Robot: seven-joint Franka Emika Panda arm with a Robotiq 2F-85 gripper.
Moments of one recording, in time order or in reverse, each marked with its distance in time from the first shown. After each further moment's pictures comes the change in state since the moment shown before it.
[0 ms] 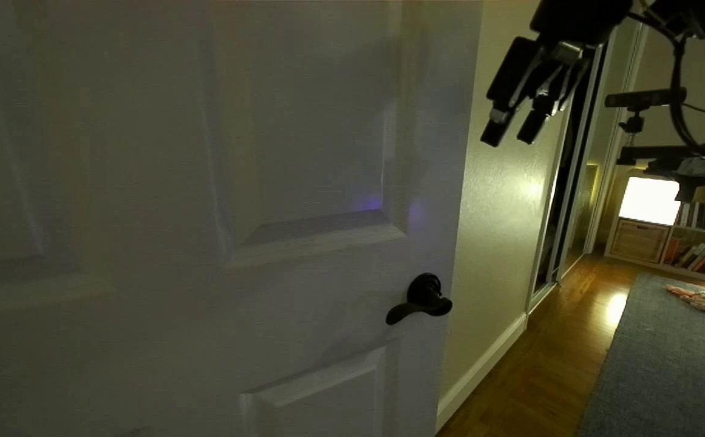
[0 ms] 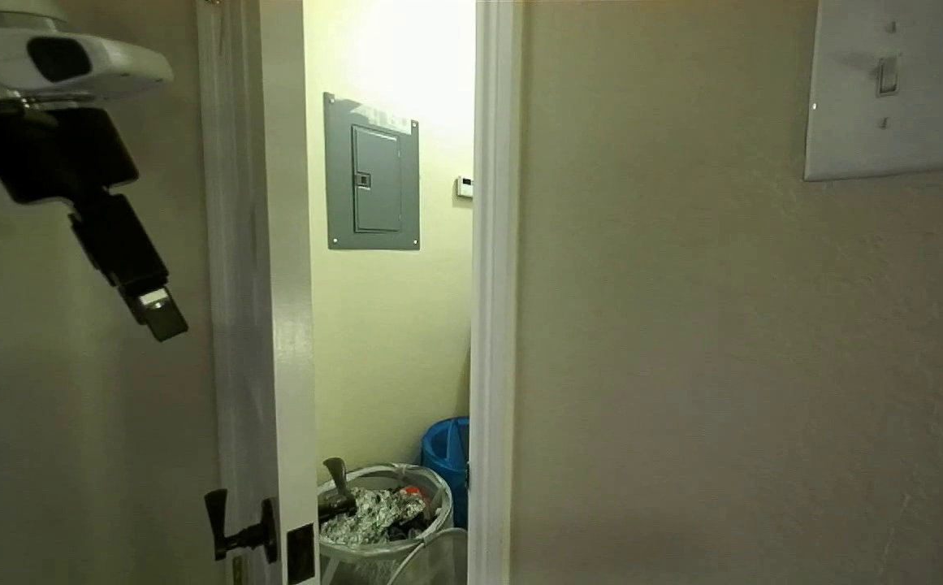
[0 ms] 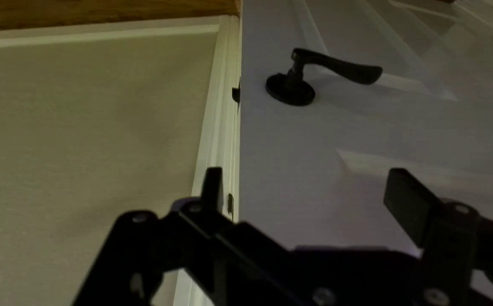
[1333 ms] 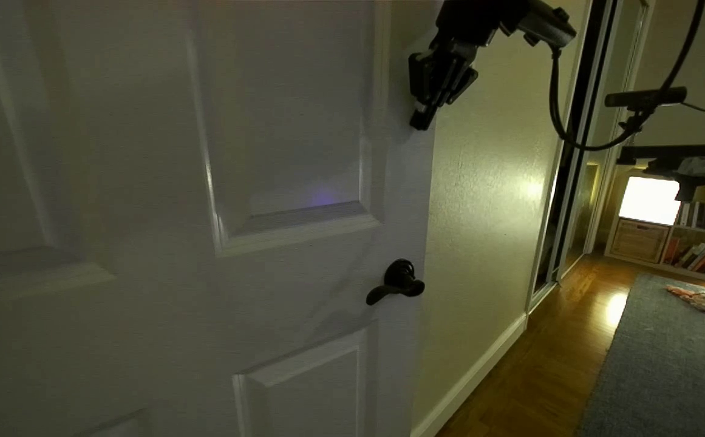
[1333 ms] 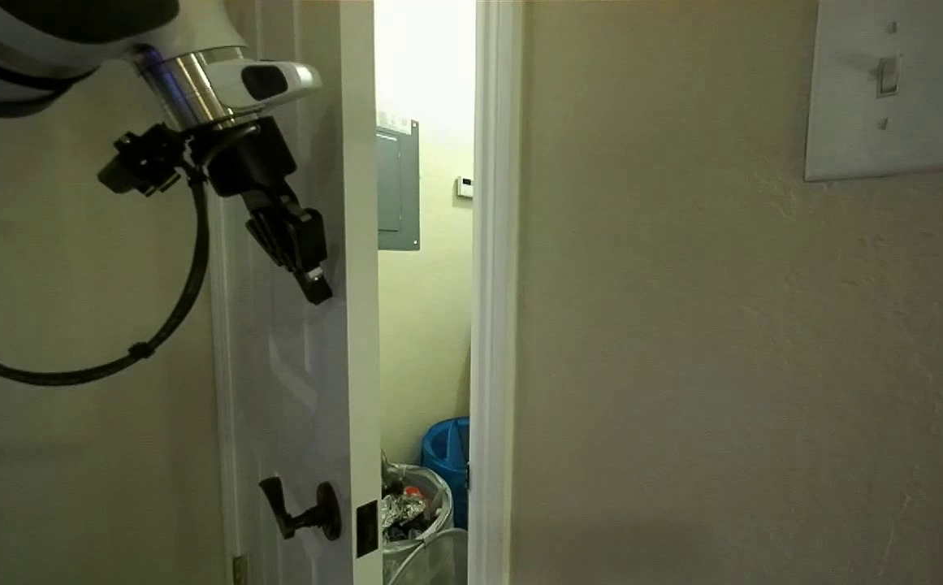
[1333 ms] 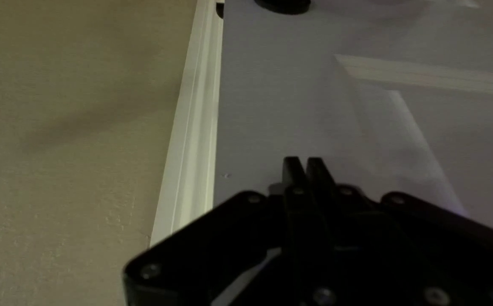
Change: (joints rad) arm 0.007 0.315 -0.069 0.362 -0.085 0.049 -0.006
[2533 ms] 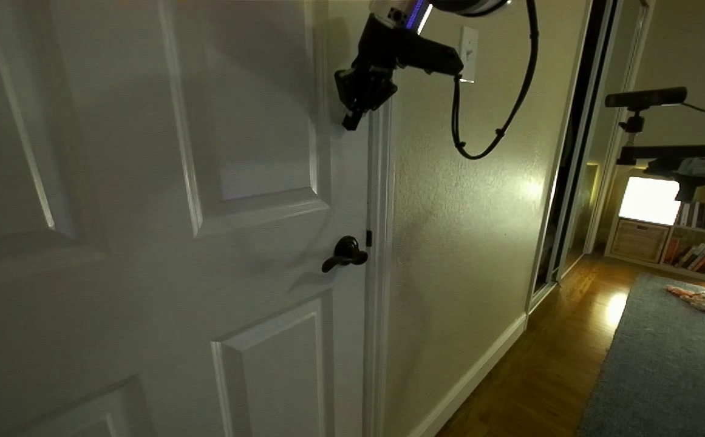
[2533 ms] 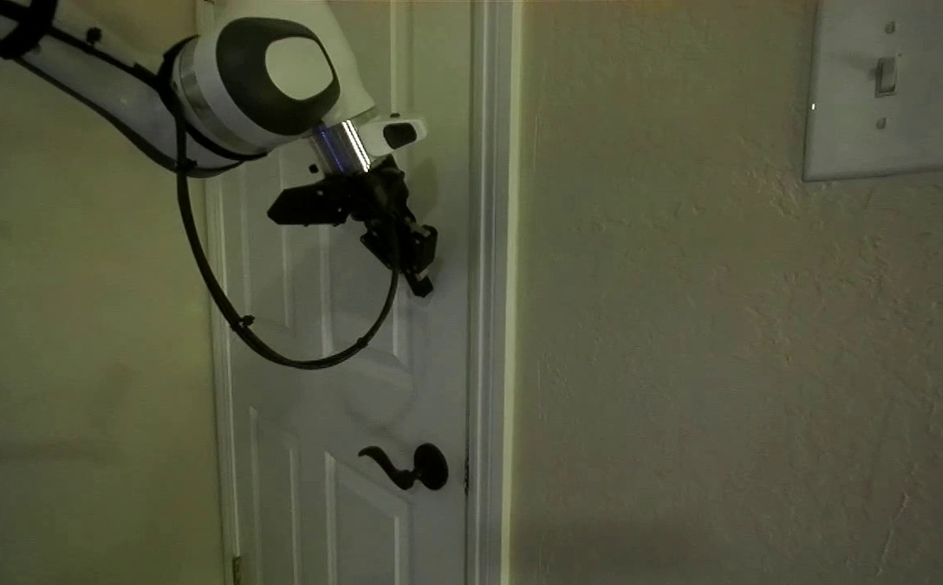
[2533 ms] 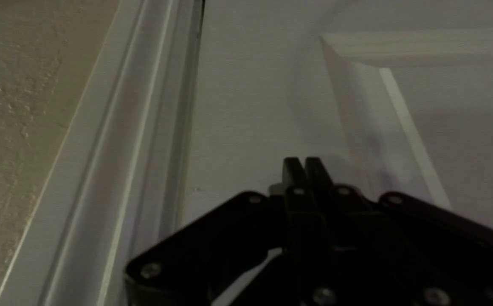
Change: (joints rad) arm 0.073 0.423 -0.100 0.531 0.009 -0.001 -0.084
